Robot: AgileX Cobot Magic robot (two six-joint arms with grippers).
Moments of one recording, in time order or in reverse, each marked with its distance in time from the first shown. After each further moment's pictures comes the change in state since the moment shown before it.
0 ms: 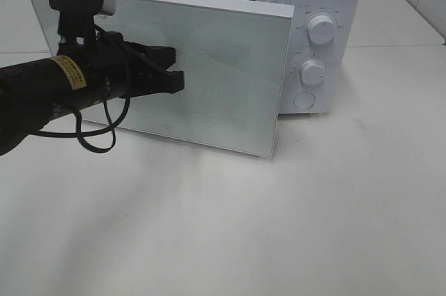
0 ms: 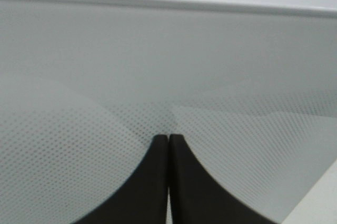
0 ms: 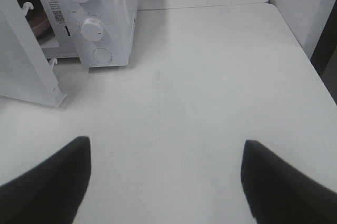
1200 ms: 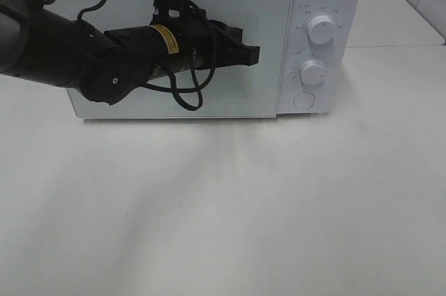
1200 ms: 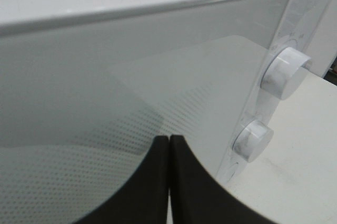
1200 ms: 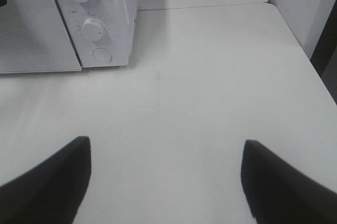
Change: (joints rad) left arm -0.092 0.258 -0.434 -0.030 0.191 0.030; right arm 0.000 0.000 0.000 0.000 0.000 0.000
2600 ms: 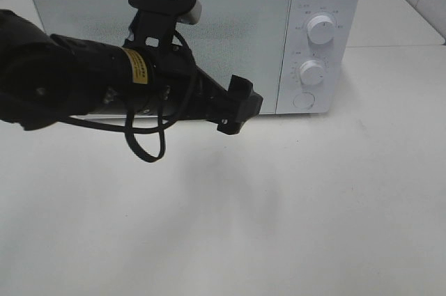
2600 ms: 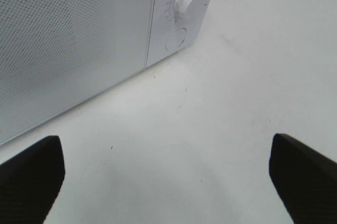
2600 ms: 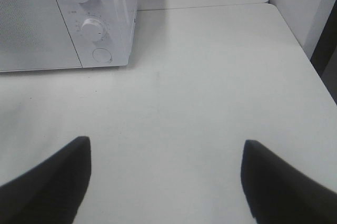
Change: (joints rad) left arm -0.159 -0.344 0.259 -0.112 0.421 0.027; right arm 0.000 0.000 0.000 0.000 0.000 0.000
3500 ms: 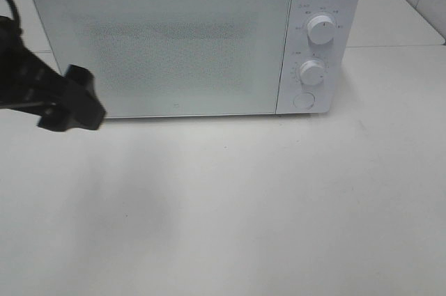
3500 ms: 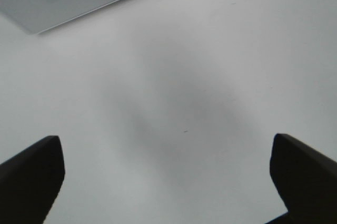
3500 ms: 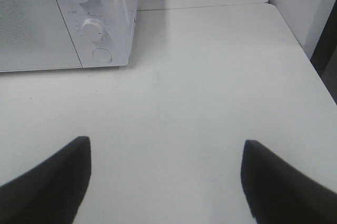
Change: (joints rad) left arm 0.213 -0.401 0.001 0.055 0.819 0.002; right arm 0.000 0.000 0.000 0.000 0.000 0.000
